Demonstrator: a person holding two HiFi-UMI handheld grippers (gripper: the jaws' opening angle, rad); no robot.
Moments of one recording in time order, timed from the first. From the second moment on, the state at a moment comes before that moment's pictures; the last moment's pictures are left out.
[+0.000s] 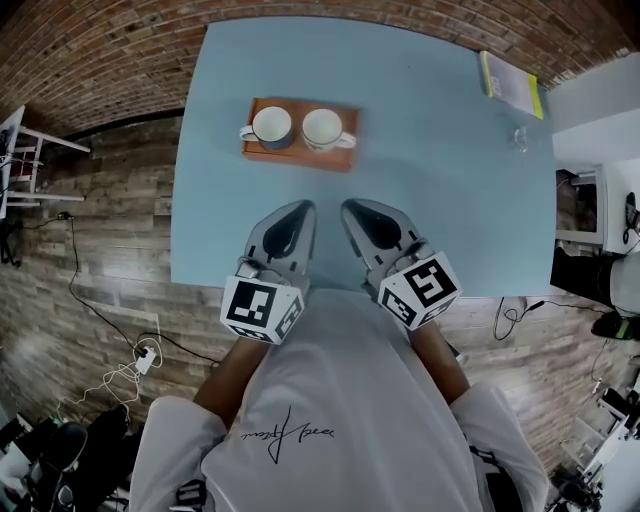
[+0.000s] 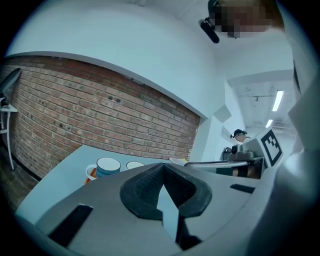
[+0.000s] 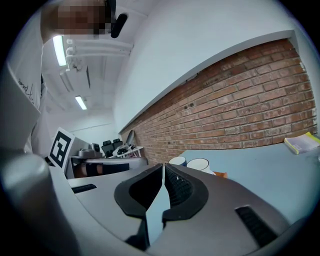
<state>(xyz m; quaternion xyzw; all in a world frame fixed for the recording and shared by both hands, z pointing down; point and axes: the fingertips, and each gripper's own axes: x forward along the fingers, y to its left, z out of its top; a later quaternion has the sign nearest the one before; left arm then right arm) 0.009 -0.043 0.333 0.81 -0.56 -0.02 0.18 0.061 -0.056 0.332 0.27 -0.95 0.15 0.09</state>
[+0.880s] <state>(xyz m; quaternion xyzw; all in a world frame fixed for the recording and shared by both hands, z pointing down) 0.016 -0.062 0.354 0.81 -0.54 -0.01 0.22 0.061 -0.103 0.359 0.23 -0.96 0.10 0.15</state>
